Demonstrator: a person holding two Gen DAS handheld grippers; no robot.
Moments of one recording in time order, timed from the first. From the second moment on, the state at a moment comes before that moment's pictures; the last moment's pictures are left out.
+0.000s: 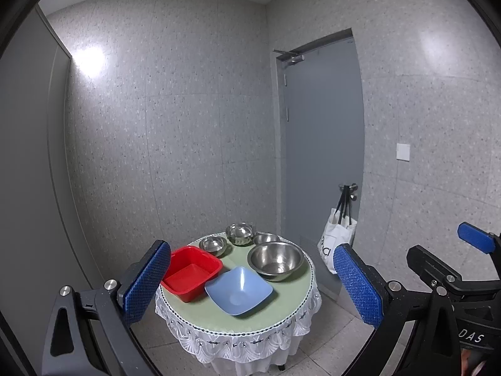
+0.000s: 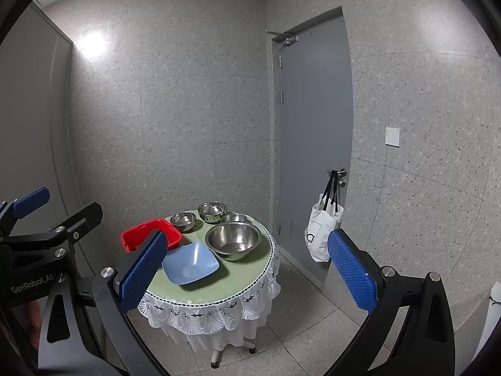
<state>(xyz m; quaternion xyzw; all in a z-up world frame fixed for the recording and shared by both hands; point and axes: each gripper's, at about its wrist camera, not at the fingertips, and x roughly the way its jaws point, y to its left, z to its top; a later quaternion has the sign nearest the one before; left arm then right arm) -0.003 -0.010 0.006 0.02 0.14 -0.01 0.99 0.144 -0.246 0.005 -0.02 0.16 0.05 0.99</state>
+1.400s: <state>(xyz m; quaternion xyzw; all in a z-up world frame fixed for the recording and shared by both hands) 0.009 0.000 0.006 0.02 0.14 -0.01 0.99 0.142 -0.238 0.009 -0.03 0.15 0.03 0.99</state>
